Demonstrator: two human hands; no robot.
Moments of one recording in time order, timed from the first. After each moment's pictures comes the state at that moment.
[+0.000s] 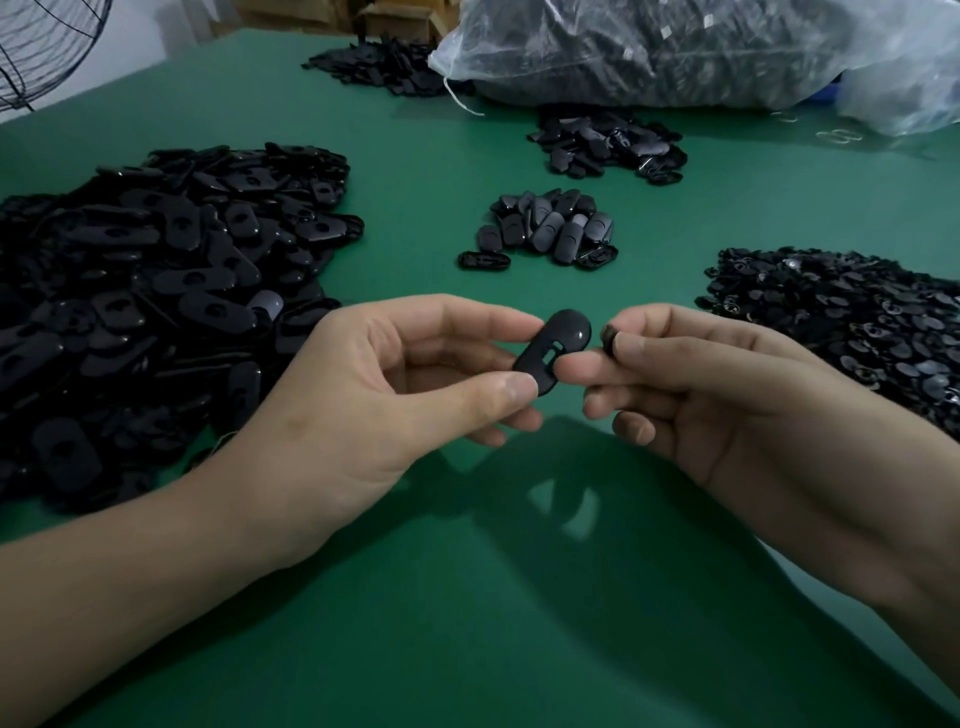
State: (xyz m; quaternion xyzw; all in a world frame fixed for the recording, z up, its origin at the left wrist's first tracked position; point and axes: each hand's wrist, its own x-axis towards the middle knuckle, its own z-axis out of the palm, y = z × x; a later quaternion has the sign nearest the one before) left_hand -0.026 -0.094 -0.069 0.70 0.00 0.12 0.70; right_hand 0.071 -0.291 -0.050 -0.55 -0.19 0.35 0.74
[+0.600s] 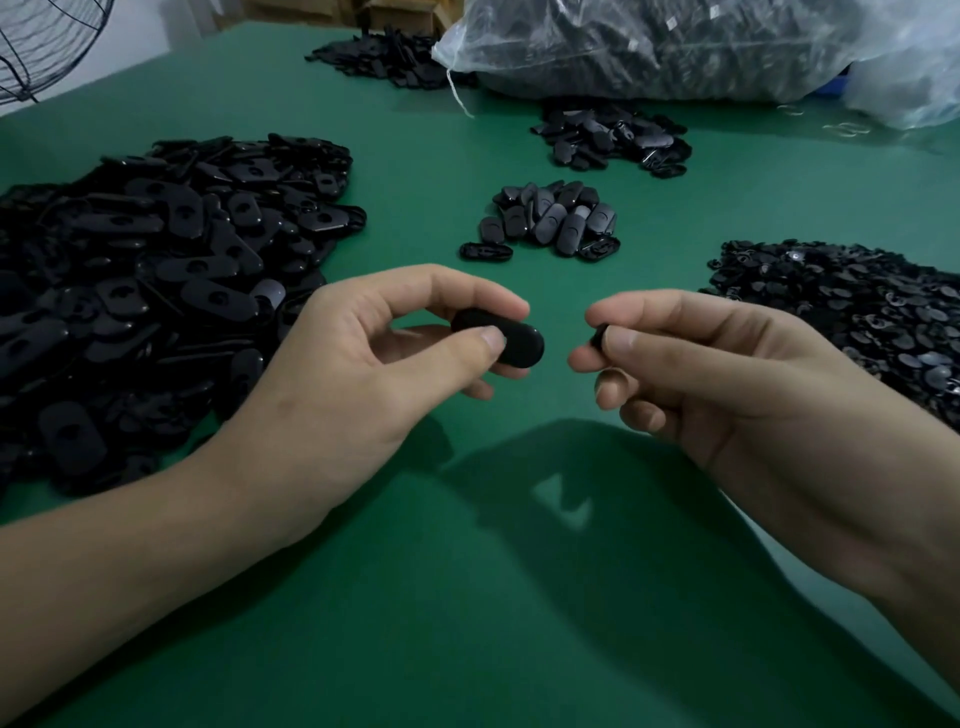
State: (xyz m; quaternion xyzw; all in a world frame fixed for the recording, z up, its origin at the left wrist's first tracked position) left_hand -0.025 -0.093 -0.068 0.74 0.00 0.19 0.64; right_hand 0.063 -0.292 -0.046 -0.59 -0.21 0.30 0.72
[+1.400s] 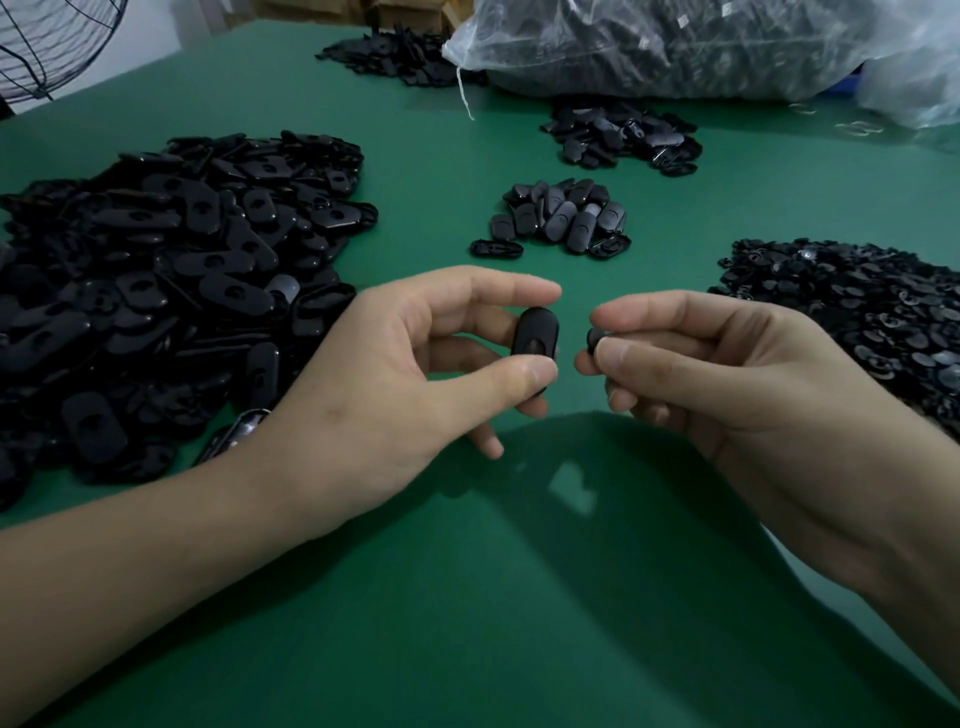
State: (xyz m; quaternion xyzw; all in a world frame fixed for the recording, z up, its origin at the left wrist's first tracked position) left_hand -0.025 -0.097 -0.071 0.74 -0.01 0.14 0.66; right_hand 0.060 -0.287 -0.048 -0.64 -0.21 0.27 0.69
